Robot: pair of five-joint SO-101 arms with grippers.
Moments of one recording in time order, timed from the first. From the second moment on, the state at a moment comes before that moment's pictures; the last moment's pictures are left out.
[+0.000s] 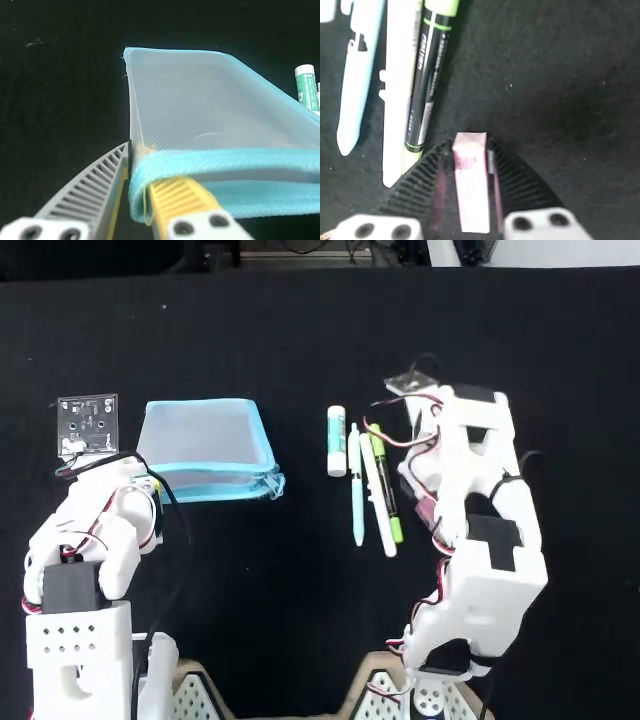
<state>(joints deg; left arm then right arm) -10.2 -68.3 52.6 64.0 -1.5 8.3 19.8 8.5 76.3 32.7</state>
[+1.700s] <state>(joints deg) -10.2 -68.4 53.5 64.0 -1.5 -19.9 -38.5 10.2 87.6 21.2</state>
